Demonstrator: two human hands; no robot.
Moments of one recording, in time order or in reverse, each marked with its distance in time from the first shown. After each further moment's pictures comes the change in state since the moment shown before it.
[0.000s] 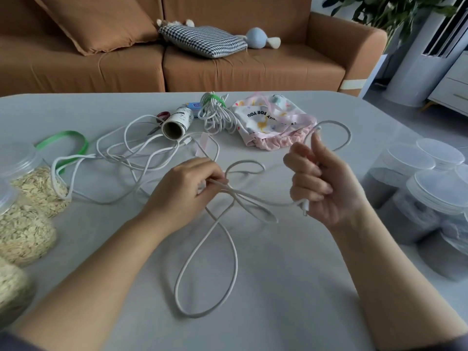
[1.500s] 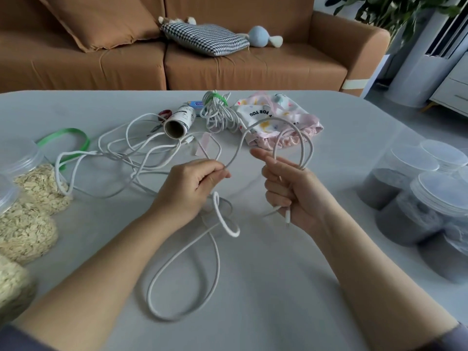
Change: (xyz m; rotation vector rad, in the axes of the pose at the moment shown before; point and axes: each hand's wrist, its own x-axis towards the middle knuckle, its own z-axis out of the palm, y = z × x) left_hand 0.001 -0.005 0.007 -0.129 0.057 -0.160; right_hand 0.020 0.031 0.009 -0.523 0.595 -0.197
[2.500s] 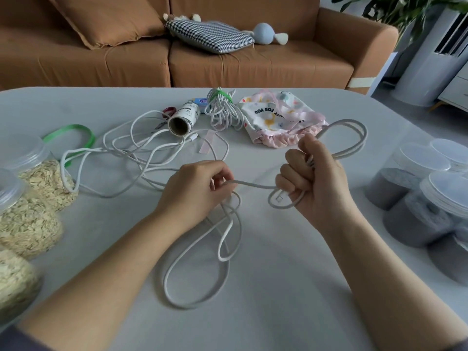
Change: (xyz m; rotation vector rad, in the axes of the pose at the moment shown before) left_hand -0.004 0.012 0.001 0.155 -0.073 -0.200; right_hand -0.007 -0.010 0.008 0.126 0.071 -0.201
